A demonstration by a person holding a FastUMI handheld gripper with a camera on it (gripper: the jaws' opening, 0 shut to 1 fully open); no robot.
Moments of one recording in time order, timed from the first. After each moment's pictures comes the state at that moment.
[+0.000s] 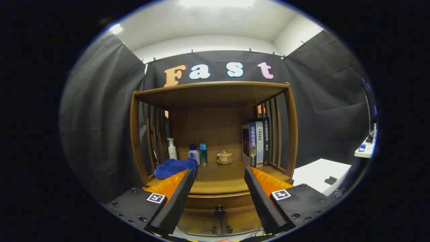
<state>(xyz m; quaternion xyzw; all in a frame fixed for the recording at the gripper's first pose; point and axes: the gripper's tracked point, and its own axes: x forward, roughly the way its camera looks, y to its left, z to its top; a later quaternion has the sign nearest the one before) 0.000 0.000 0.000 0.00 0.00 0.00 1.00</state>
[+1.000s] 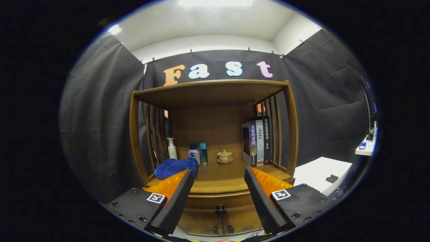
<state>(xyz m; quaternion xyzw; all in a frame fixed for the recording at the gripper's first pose) 0.003 -0.001 -0.008 0.00 0.00 0.00 1.00</state>
